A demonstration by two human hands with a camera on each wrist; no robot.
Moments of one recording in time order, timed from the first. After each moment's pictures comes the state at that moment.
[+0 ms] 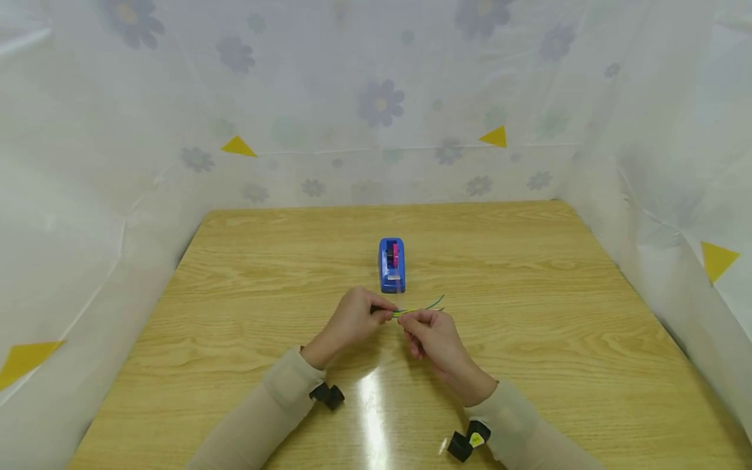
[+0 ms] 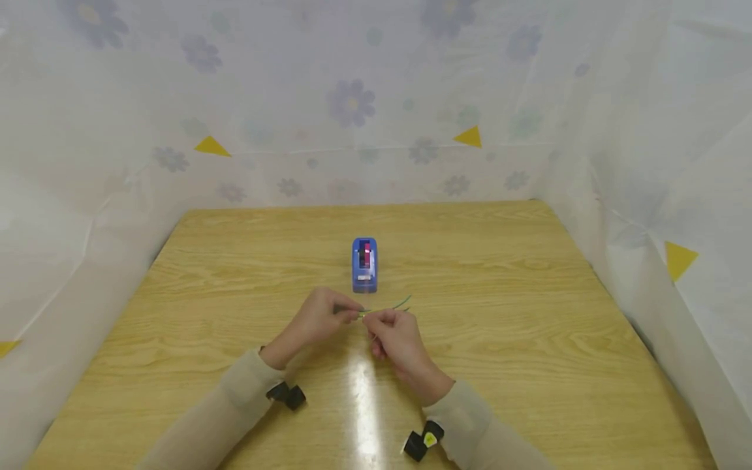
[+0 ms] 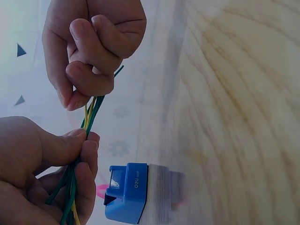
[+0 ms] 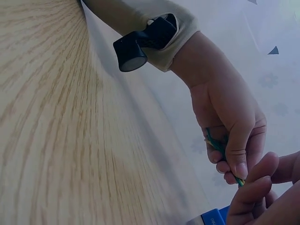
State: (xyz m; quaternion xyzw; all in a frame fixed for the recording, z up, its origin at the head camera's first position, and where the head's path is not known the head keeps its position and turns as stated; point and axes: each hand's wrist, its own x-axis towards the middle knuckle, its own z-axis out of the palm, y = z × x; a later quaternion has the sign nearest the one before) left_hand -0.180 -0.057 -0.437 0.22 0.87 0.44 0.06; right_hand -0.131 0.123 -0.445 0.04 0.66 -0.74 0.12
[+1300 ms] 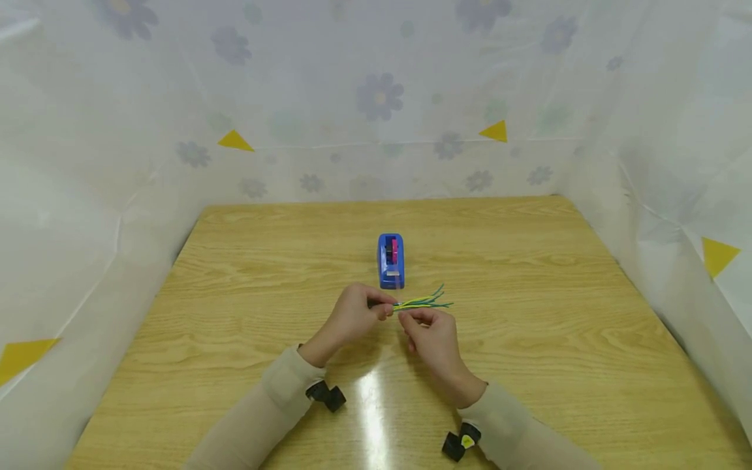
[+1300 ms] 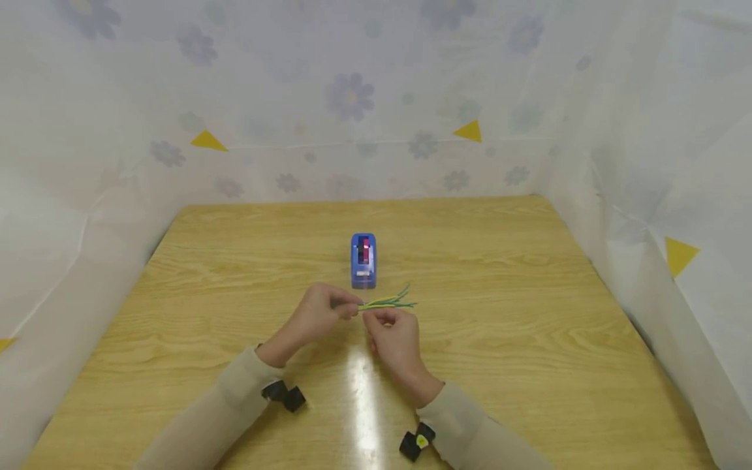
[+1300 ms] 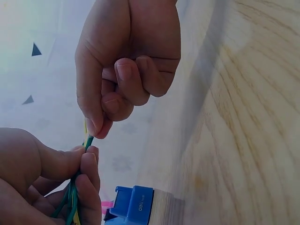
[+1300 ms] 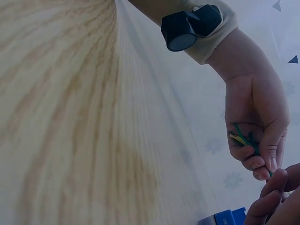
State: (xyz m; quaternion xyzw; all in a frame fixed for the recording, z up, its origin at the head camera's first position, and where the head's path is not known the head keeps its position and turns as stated) left_hand -0.172 -0.055 -0.426 0.15 0.84 0.52 0.10; right_hand -0.124 0.112 -0.452 0.06 0.71 -0.70 0.00
